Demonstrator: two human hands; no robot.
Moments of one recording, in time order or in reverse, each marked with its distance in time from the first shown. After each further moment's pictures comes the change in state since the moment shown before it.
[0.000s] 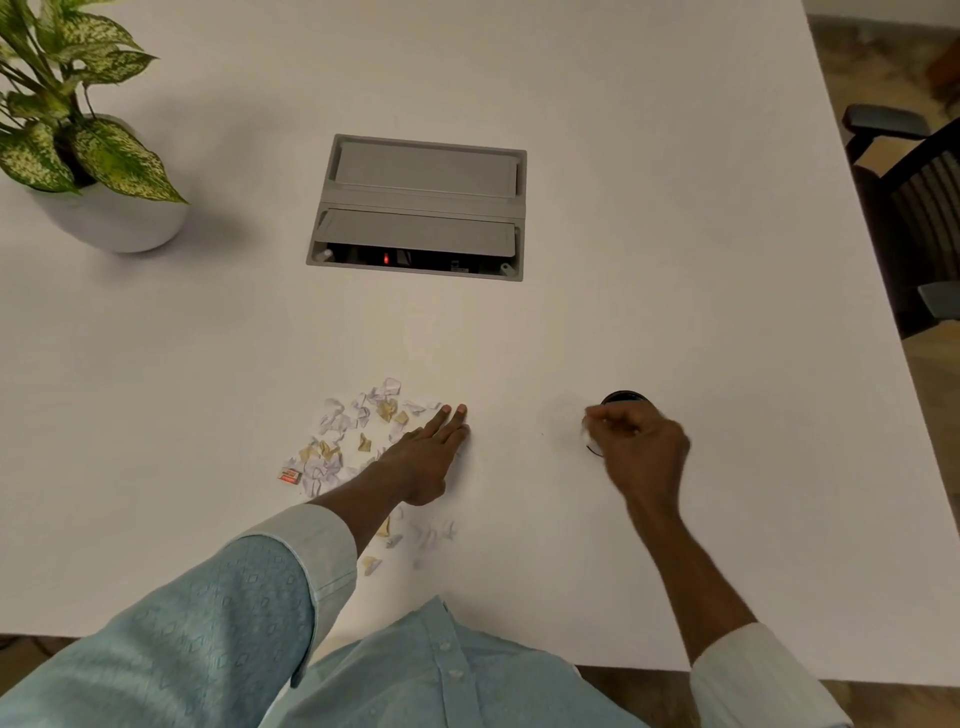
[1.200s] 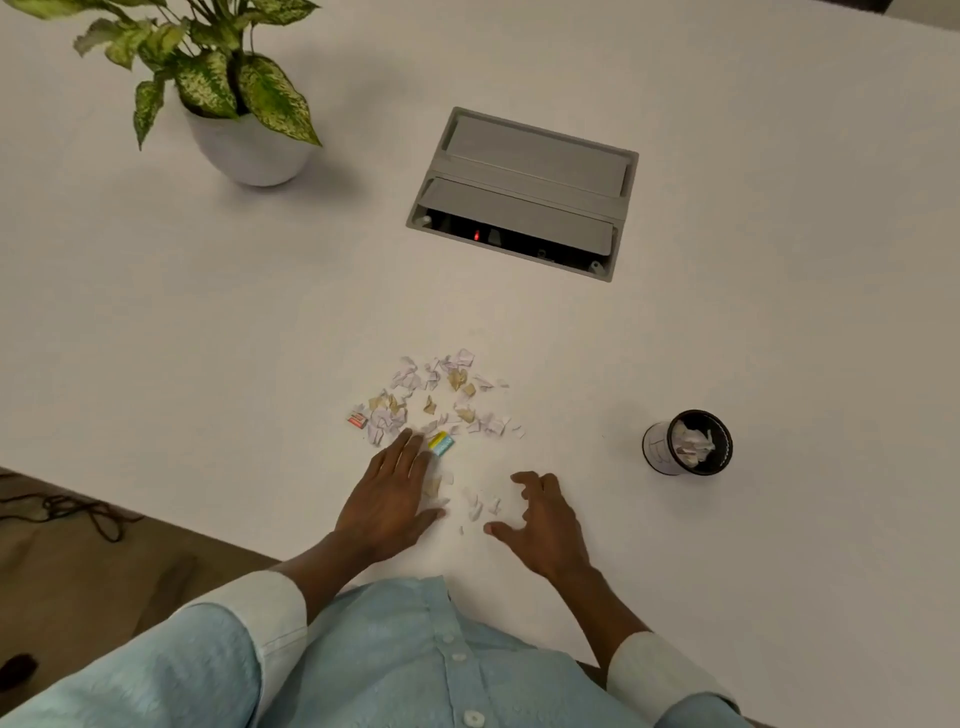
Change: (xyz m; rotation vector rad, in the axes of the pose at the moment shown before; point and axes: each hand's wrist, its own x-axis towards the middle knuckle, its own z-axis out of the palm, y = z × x) left_hand -0.117 -0.043 0.113 0.003 0.450 -0.247; right_hand -0.119 0.045 0.111 -0.492 -0.797 -0.128
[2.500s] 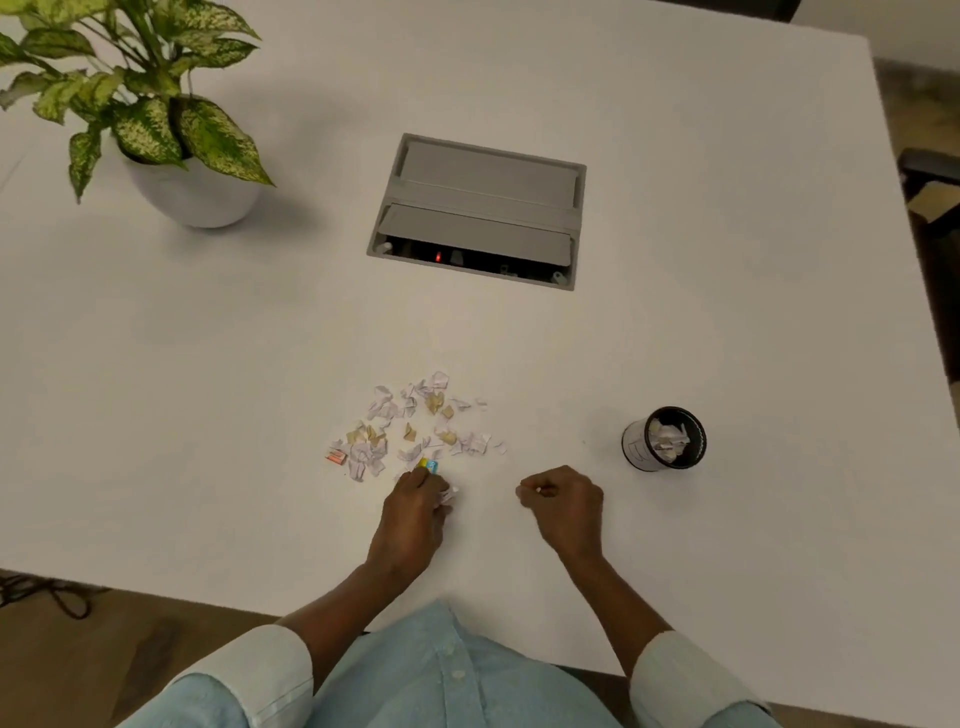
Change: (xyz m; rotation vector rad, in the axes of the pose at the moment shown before) left_hand 0.023 0.044 -0.025 -0.492 0.181 -0.105; right_hand 0.011 -0.021 -0.042 0.407 0.401 0.206
